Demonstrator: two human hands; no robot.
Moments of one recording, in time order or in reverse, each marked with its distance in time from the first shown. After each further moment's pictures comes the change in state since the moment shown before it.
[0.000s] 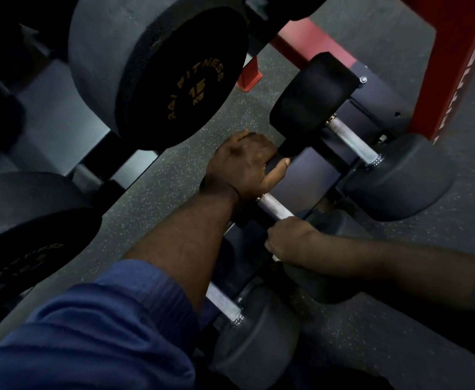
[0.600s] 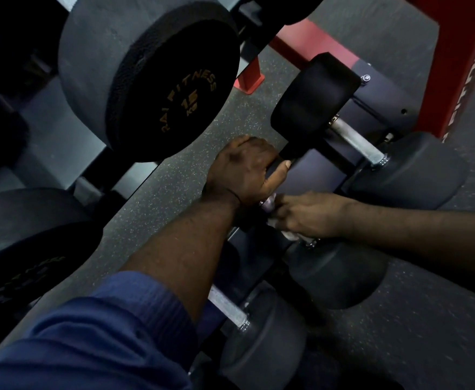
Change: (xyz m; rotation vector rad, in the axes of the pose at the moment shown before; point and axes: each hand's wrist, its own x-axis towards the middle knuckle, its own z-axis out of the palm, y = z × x) left_hand 0.001 0.000 0.000 0.025 -0.010 0.003; right_hand -0.007 0.075 0.026 0.025 0.634 -0.247
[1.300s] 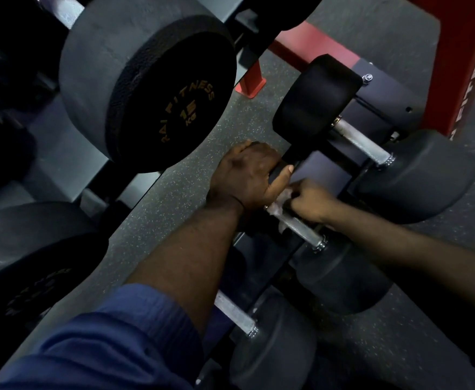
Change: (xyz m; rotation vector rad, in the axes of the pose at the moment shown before) left_hand -0.001 0.000 0.002 -0.004 -0.010 -0.016; right_hand 0.030 0.007 0.005 1.135 0.147 1.148
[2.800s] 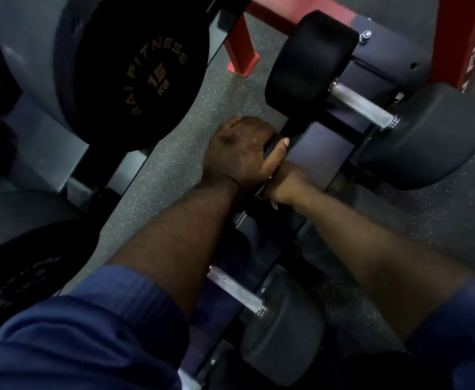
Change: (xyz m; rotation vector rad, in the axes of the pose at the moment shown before) left_hand -0.001 0.002 -0.004 0.016 -0.016 0.023; right_hand 0.010 -0.023 0.049 0.077 0.012 0.002
